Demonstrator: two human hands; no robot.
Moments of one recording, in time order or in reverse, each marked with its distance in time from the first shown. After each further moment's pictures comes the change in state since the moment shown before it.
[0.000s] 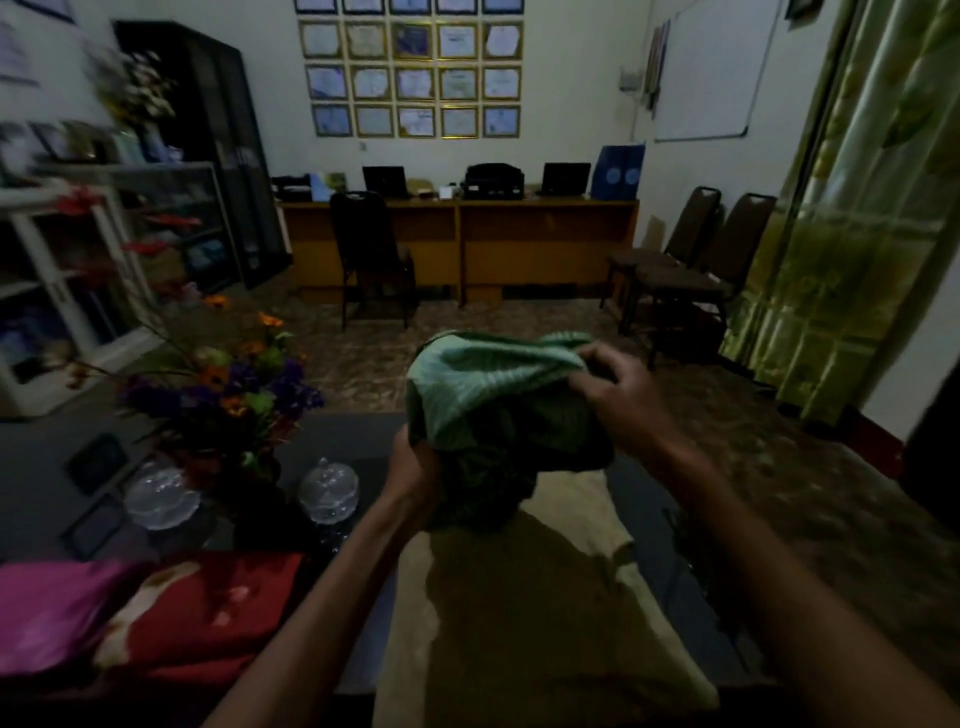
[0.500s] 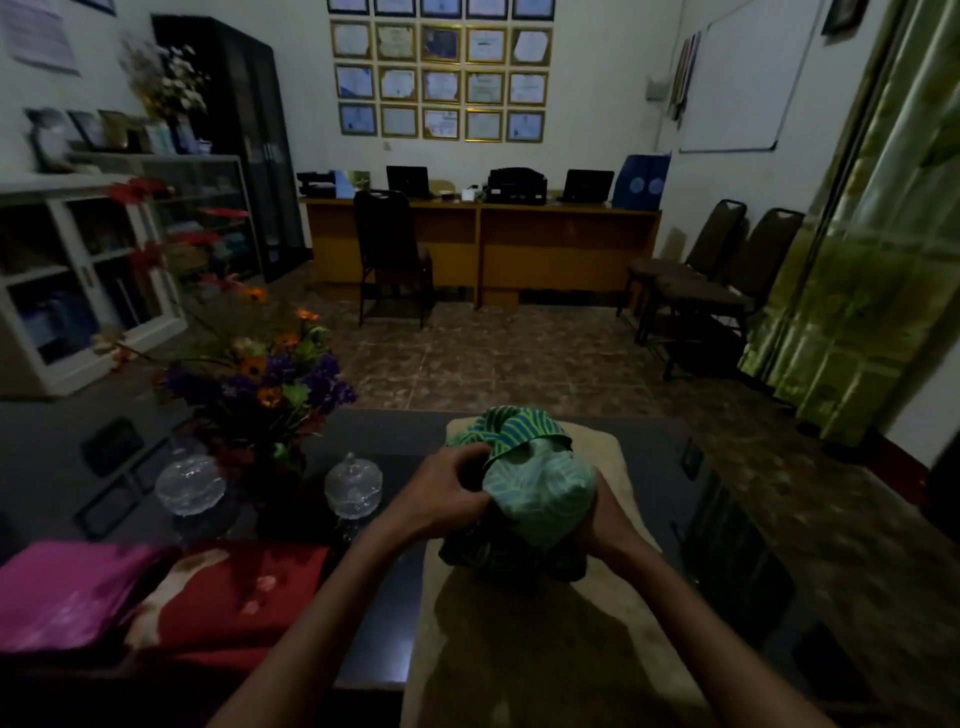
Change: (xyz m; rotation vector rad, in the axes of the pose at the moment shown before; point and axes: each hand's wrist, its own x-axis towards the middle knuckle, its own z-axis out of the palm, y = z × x) left_hand -0.008 -0.002 -0.046 0.584 -0.470 0.187; right_hand -0.043 0.080 0.085 -0.161 -0.149 0.165
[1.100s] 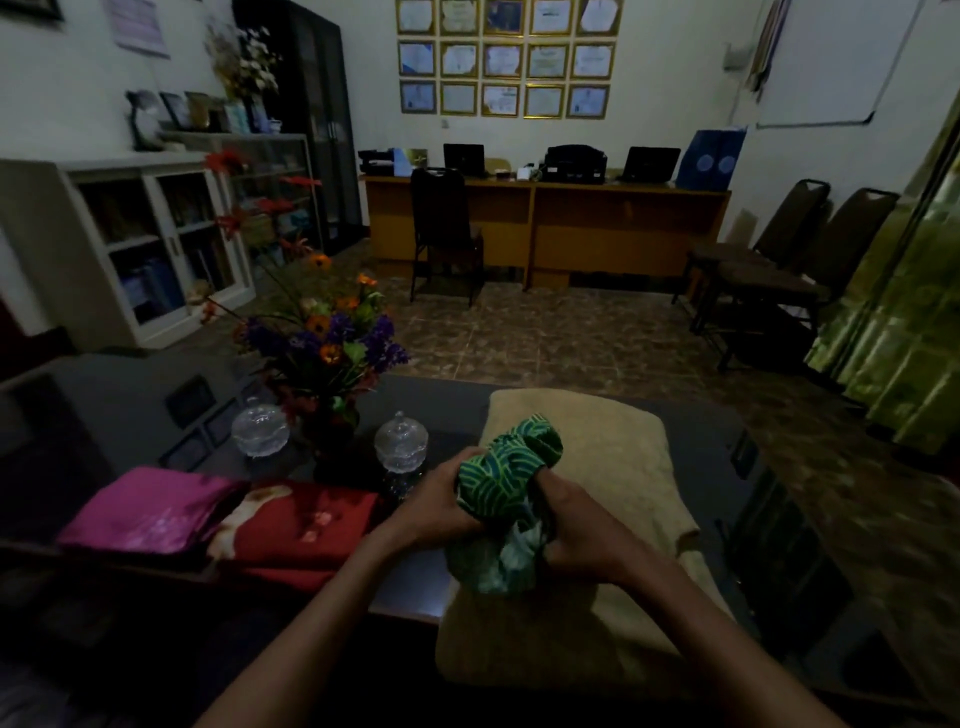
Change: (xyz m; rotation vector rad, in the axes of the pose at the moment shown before) left_hand -0.064 -0.061 -0.006 0.050 0.062 -0.007; right_hand -0.037 -0.009 0.040 -0.265 -0.379 -0.399
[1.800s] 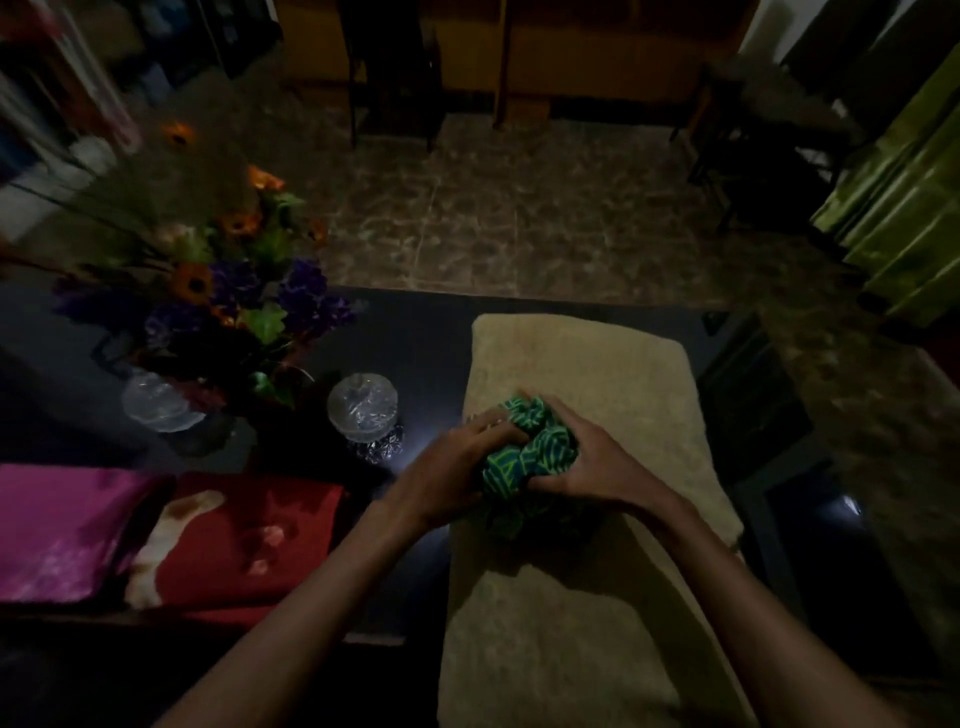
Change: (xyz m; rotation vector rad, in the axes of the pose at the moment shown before) left_hand 0.118 -0.069 -0.006 0.294 -0.175 0.236; right_hand 0.120 0.099 -0.014 0.340 -0.085 0.333
